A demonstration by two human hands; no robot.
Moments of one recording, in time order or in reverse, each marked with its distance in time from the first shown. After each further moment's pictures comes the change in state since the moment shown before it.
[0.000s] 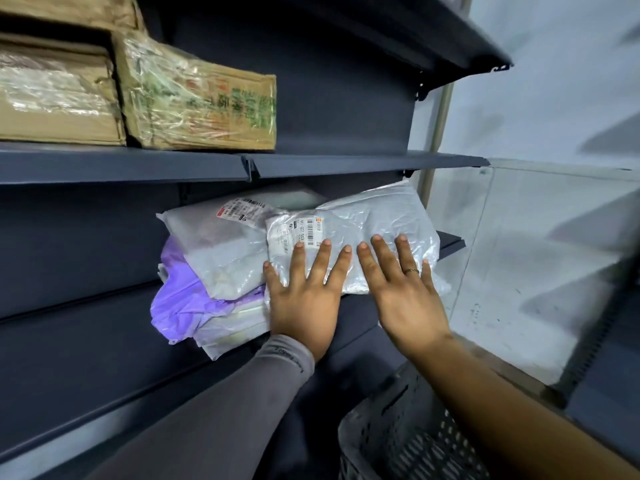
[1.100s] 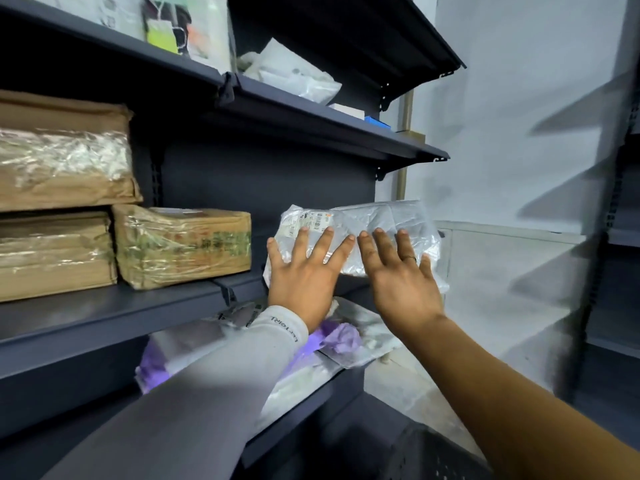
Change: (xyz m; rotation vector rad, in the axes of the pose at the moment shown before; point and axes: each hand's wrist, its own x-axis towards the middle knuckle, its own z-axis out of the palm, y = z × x) left_hand 0.162 0.013 -0.131 0.022 0.016 0.186; right_hand 0.086 0.032 -0.167 -0.112 0.090 0.166
